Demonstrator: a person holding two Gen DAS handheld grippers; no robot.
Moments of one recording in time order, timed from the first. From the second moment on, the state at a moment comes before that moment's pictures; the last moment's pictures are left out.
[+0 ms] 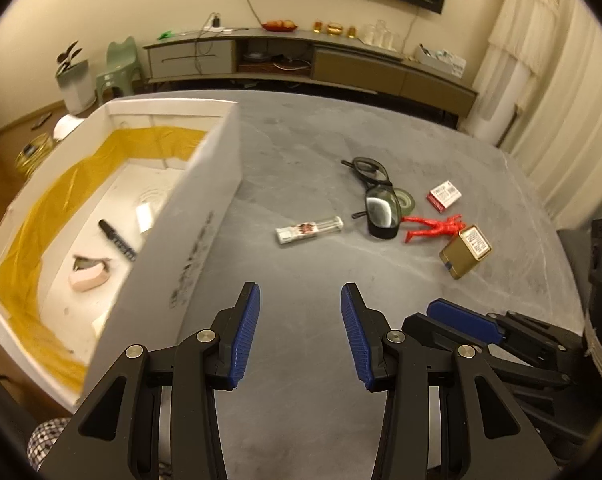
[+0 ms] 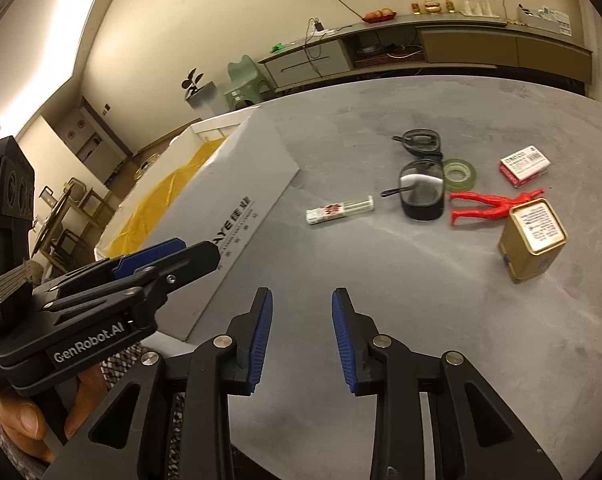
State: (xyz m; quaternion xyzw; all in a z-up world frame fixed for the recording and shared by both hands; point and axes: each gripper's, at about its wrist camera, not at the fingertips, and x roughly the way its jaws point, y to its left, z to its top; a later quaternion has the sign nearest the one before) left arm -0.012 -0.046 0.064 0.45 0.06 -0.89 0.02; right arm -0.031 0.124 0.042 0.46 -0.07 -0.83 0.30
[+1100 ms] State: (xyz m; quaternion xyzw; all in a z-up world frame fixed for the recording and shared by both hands) left arm -0.145 -0.023 -0.034 0.50 0.02 -0.87 -0.02; right arm -0.086 0.188 0.000 0.50 -0.12 -0.83 0.21
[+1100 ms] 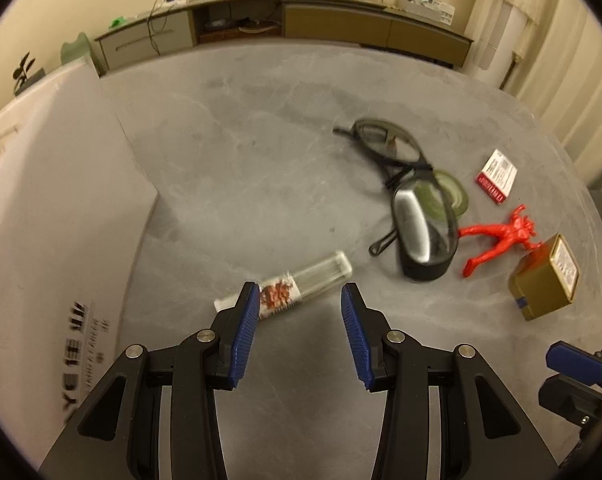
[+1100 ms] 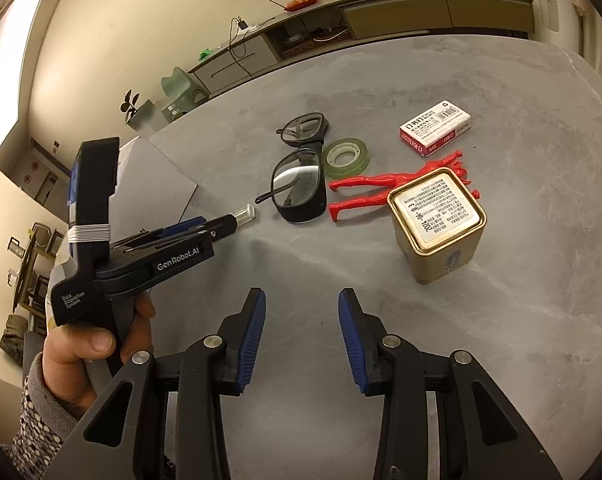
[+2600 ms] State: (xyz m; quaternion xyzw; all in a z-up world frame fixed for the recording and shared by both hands) left arm -0.115 -0.010 -0.044 0.51 0.01 -0.86 -0.05; right arm -0.123 0.231 0.000 0.48 -0.08 -0.86 0.14
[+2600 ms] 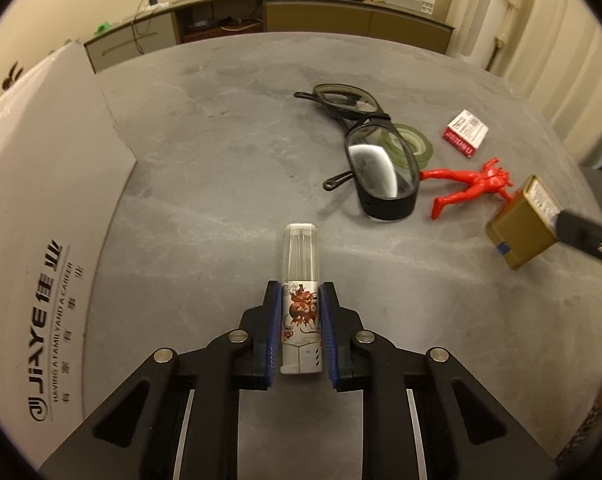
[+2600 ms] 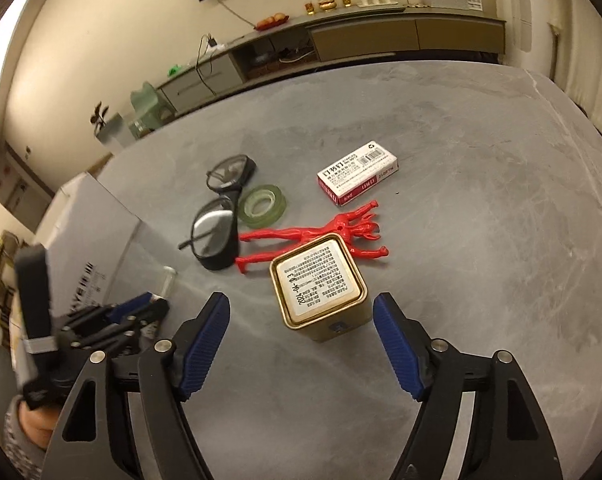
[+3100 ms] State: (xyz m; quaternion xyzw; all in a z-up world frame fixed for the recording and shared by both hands) left arm -0.094 -0.010 -0.016 0.48 0.02 -0.87 -0.04; right arm -0.114 0.235 0.005 0.46 -0.09 -0.87 0.13
